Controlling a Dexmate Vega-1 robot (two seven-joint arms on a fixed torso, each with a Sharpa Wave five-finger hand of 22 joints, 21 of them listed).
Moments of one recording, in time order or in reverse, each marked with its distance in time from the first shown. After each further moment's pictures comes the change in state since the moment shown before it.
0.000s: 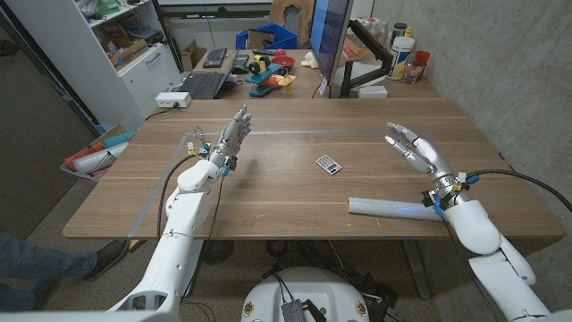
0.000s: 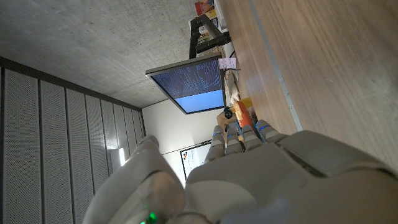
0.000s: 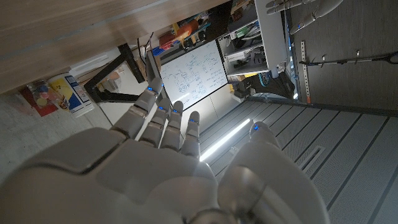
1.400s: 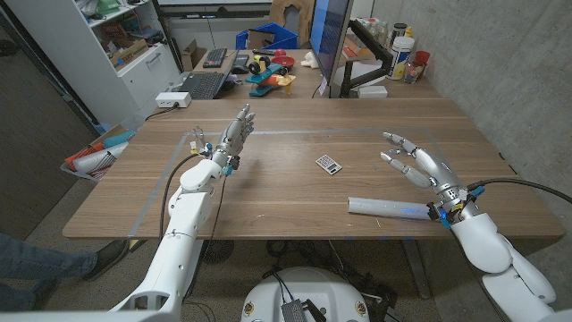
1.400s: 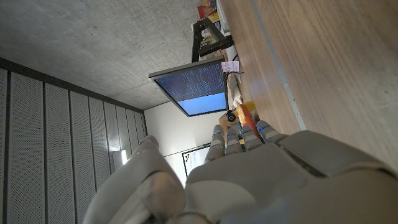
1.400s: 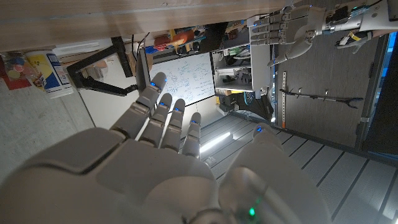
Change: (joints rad) left arm 0.002 -0.006 0.015 -0.012 0.005 0.002 0.003; left_hand 0.000 0.000 -0.003 -0.003 0.000 0.011 0.000 0.000 0.000 0.000 0.000 0.000 0.000 0.000 0.000 0.000 0.000 0.004 -0.004 -0.022 0.000; right arm -0.083 0.003 0.054 -0.048 -0.204 0.113 -0.062; right_hand -0.013 -0.013 -0.016 -0.002 0.060 -0.009 -0.027 0.000 0.000 0.034 -0.011 0.000 0.005 0.065 0.002 0.011 -0.009 0.096 -0.014 -0.023 -0.002
